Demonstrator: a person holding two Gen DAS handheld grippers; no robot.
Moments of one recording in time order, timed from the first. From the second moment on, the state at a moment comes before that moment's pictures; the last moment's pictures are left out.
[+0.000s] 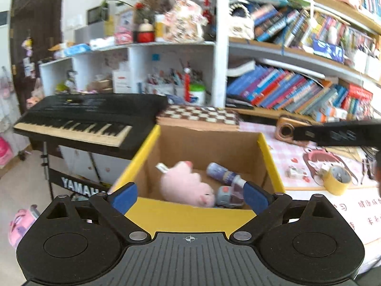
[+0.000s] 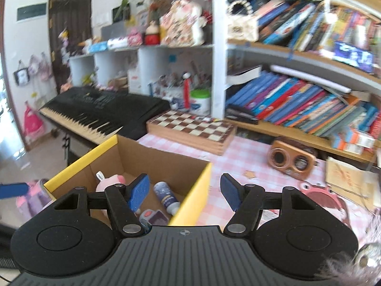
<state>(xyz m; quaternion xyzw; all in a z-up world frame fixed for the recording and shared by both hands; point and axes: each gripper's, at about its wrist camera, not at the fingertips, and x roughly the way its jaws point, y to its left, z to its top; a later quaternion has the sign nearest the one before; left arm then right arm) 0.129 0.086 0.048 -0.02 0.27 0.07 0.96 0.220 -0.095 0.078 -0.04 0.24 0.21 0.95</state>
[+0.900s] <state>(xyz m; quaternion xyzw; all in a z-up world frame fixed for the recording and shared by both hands) 0.035 0.089 0.016 -0.04 0.30 0.07 0.95 0.058 -0.122 0.018 -0.02 0.26 0.13 0.96</state>
